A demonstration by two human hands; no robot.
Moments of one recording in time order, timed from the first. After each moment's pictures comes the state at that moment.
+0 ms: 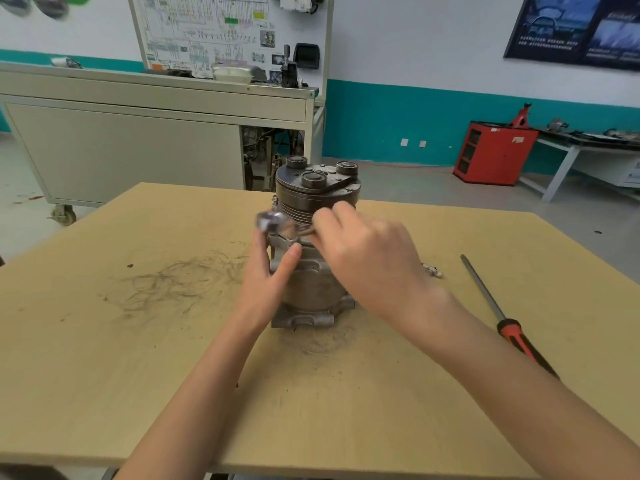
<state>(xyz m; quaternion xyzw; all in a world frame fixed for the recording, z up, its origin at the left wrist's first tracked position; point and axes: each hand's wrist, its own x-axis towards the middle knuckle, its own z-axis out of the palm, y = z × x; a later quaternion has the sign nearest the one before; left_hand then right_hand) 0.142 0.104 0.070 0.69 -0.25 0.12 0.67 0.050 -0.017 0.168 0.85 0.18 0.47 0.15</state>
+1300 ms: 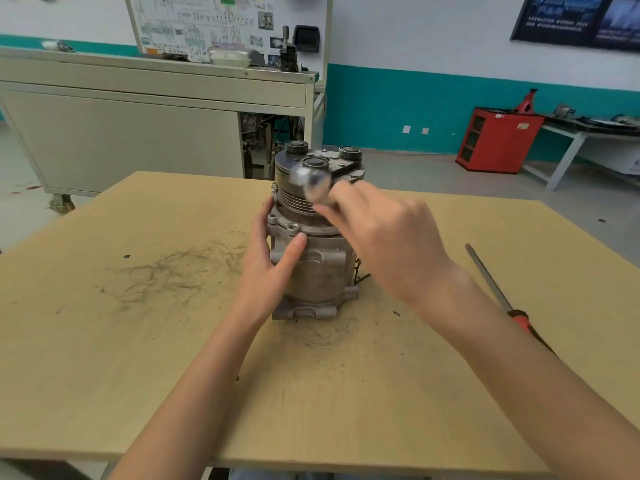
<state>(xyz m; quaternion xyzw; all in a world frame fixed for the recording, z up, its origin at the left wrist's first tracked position) 0.139 0.103 0.072 0.71 -0.23 0.12 0.66 0.060 -0.032 0.169 0.83 0.21 0.51 0.08</state>
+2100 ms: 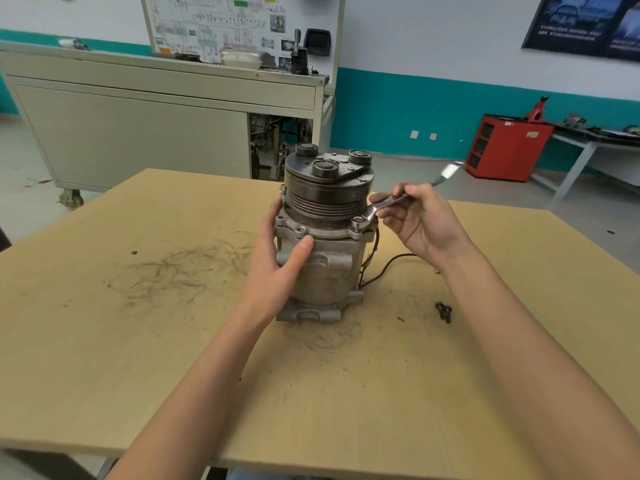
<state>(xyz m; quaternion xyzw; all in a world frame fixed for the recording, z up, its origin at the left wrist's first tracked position) 0.135 0.104 0.075 0.70 -0.22 0.09 0.67 0.117 -0.104 0.150 0.55 0.08 0.07 -0.83</state>
